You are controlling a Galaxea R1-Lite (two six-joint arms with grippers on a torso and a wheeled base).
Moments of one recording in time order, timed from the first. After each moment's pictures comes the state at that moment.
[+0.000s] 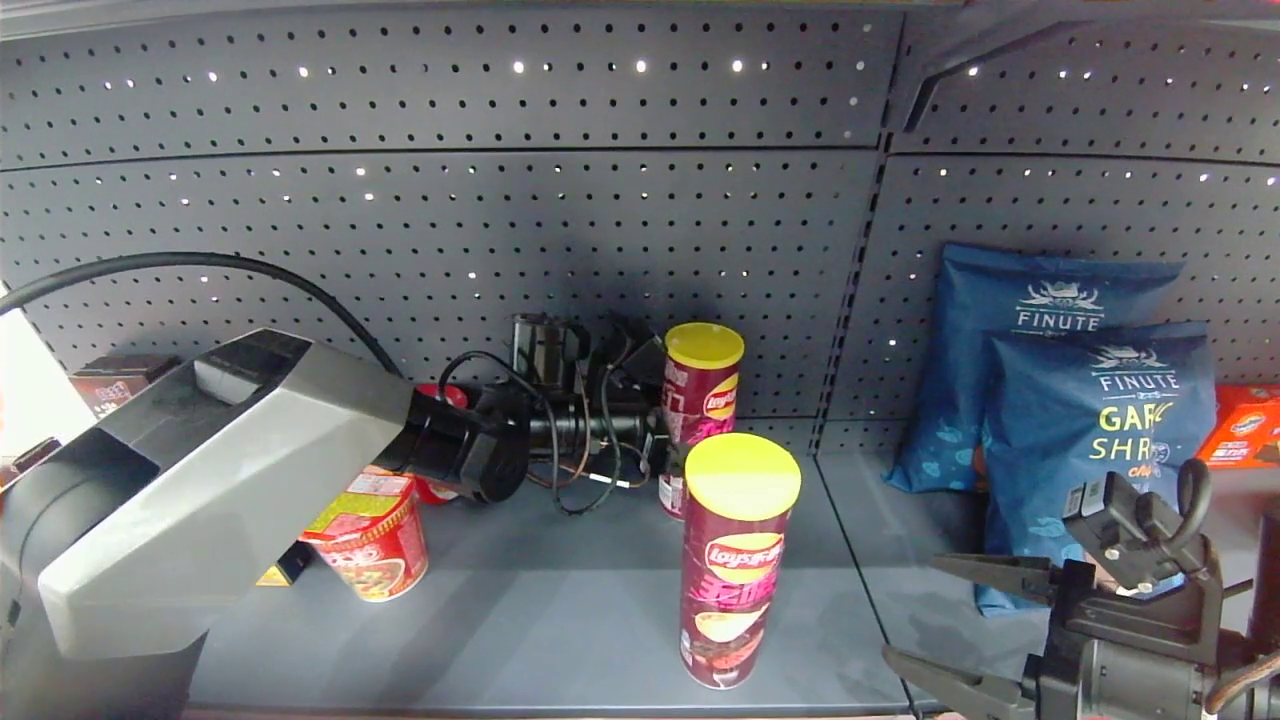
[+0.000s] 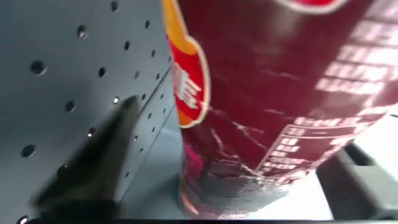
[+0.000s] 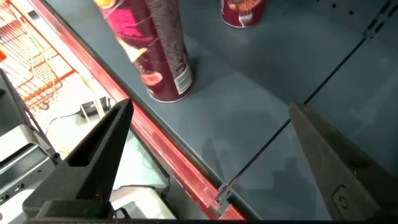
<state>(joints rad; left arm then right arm) -0.42 2.34 -1.46 -0.57 -0.76 0.20 0.50 1.34 -0.26 -0.75 0.32 -0.06</state>
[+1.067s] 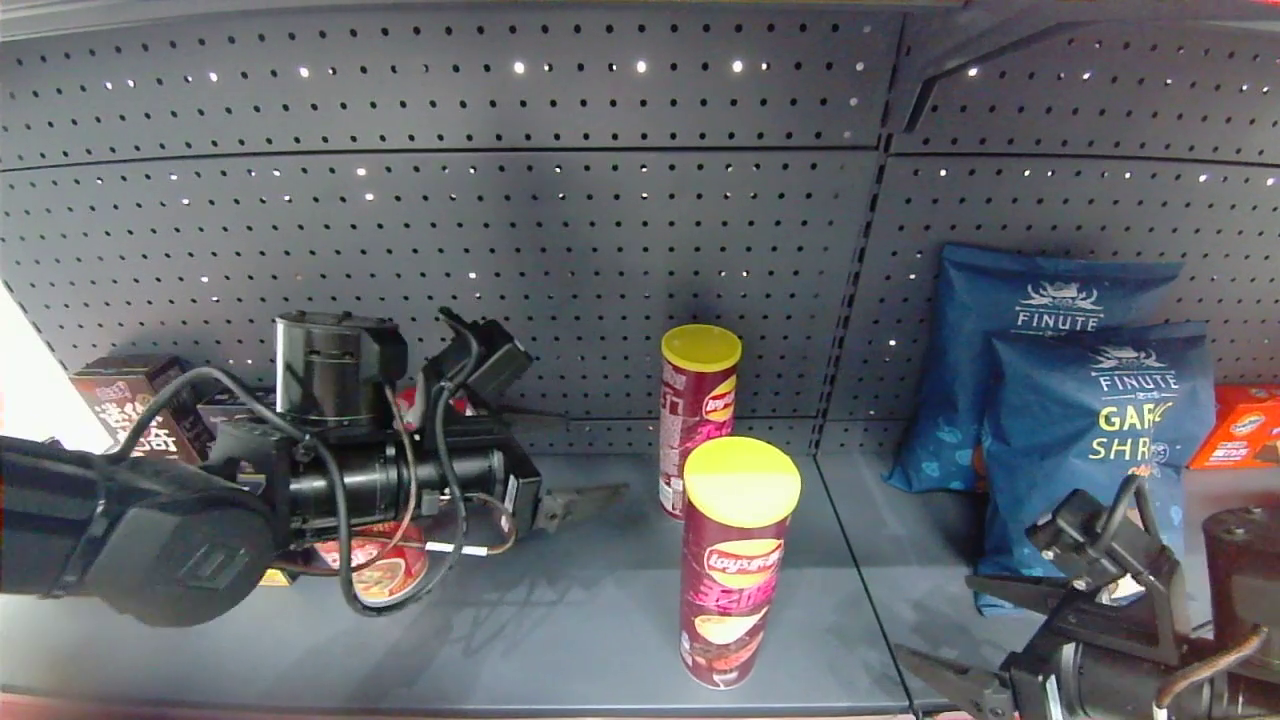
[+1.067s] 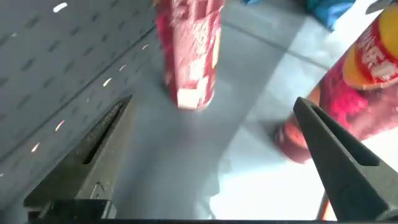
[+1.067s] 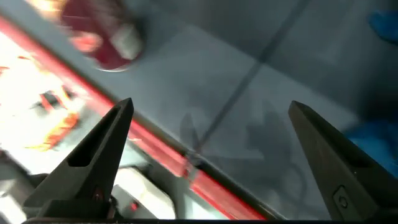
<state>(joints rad) -0.36 1.76 -0.81 -0.57 -0.52 0.19 0.50 1.38 -0.29 -0.60 0.08 -0.06</state>
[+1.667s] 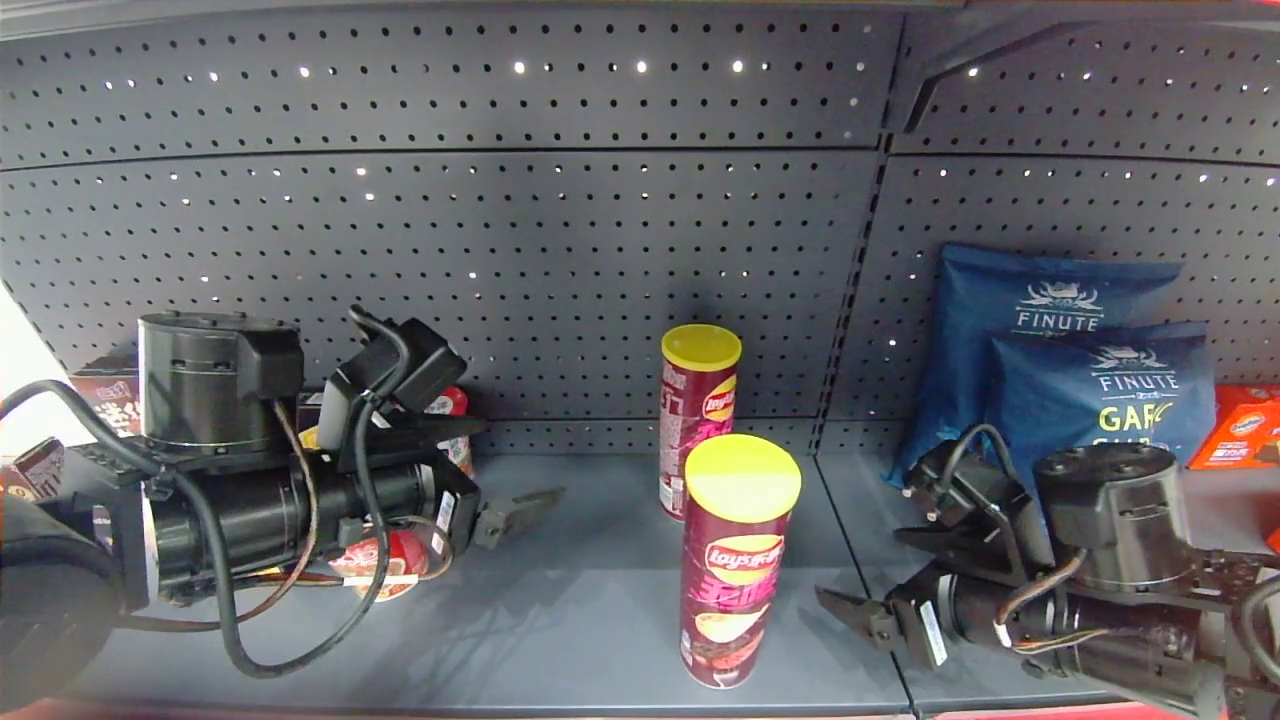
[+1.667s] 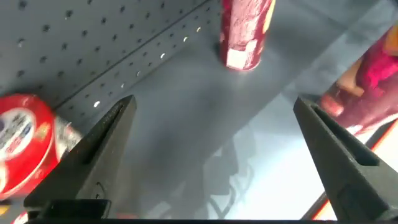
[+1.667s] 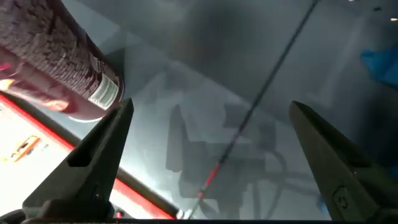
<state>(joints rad) -0.35 1.57 -0.71 -0.45 -0.27 0.21 0.61 1.60 -0.51 -0.57 -0.05 -0.04</state>
